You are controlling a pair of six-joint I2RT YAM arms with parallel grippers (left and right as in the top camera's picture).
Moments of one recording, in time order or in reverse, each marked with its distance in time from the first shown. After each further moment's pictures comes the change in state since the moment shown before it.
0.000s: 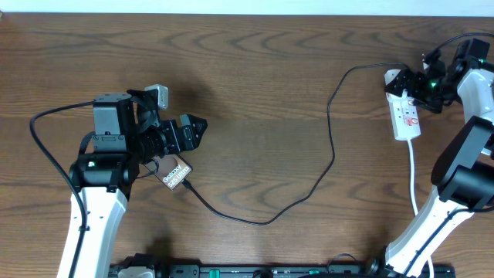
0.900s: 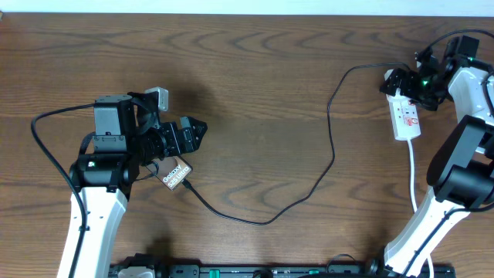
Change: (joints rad) left arm 0.000 0.000 0.000 -0.033 -0.003 0.000; right arm 0.048 -0.013 -0.029 0.043 0.063 0.020
